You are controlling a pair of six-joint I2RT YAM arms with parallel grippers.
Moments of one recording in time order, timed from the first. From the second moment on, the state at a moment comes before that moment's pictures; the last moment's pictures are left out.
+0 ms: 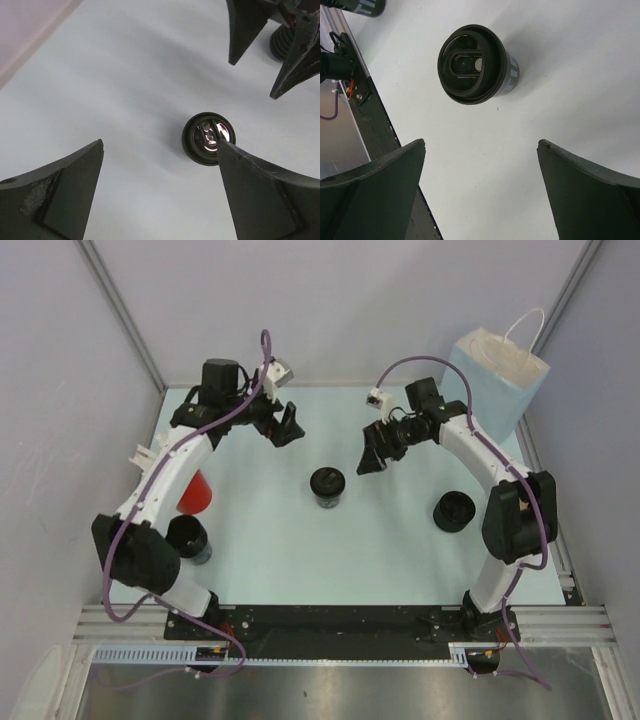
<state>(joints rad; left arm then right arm) -0.27 1.59 1.55 -0.58 0.66 0.34 0.33 1.80 1.54 -0.76 -0.81 -0.24</state>
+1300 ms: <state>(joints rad) -0.27 1.12 1.43 -0.58 0.25 0.40 -0.04 1.38 1.62 -0.43 -0.06 -0.26</state>
